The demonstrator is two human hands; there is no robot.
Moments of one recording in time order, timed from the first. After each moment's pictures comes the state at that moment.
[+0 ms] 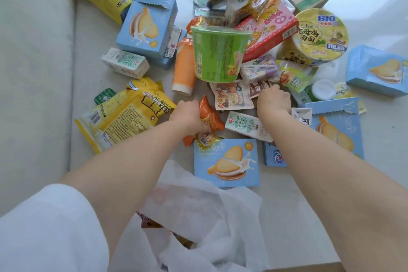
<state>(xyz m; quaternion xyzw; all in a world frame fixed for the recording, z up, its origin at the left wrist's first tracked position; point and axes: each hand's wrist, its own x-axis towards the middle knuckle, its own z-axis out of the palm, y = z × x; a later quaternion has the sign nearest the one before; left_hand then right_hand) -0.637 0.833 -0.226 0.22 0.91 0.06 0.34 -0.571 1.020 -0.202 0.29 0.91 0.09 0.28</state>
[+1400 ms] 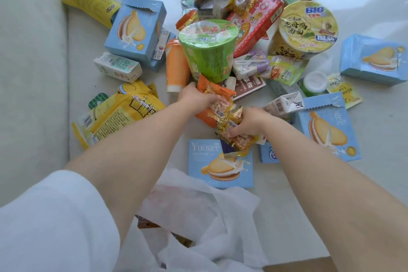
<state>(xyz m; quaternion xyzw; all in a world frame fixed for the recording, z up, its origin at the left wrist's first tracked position) -0.650 0.875 -0.211 0.00 0.85 0.36 0.38 -0.540 1.008 -0.201 0.25 0.86 -0.22 0.40</state>
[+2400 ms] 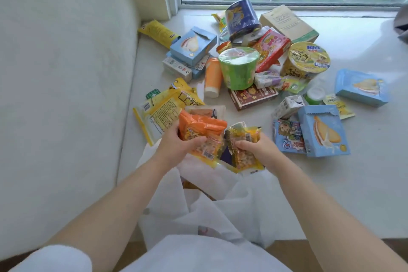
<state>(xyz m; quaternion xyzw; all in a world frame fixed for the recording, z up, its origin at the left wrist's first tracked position) -0.515 0.665 -0.121 0.05 0.75 0.59 0.29 -0.427 0.881 -0.131 0.35 0.72 -0.57 0.18</state>
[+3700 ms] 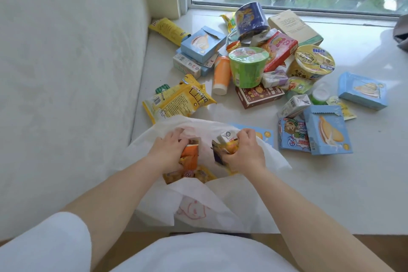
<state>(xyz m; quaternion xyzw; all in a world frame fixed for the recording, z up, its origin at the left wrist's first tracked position) -0.521 0.609 -0.163 0.36 0.90 -0.09 0.22 -0.424 0.807 -0.149 0.27 0.92 -0.25 0.11</state>
